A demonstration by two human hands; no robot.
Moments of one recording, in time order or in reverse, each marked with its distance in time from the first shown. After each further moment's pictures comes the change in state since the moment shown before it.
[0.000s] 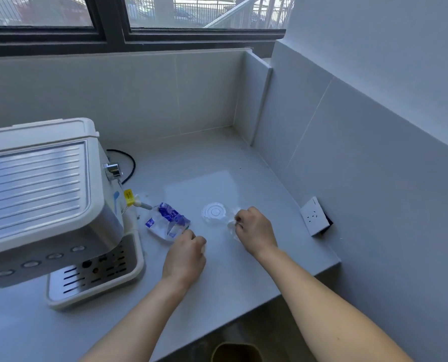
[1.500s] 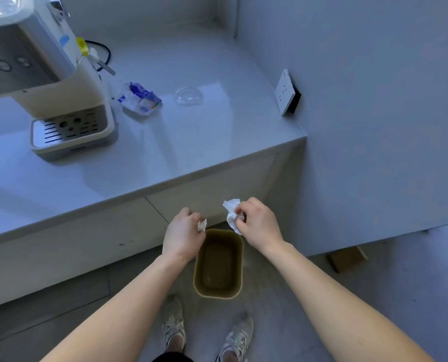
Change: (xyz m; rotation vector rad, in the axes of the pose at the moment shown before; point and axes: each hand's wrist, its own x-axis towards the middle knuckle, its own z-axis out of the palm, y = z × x) left_hand -0.239 0.050 0.158 -0.074 -0.040 -0.130; right_hand -0.285 0.136 0.049 0.124 -0.149 -0.036
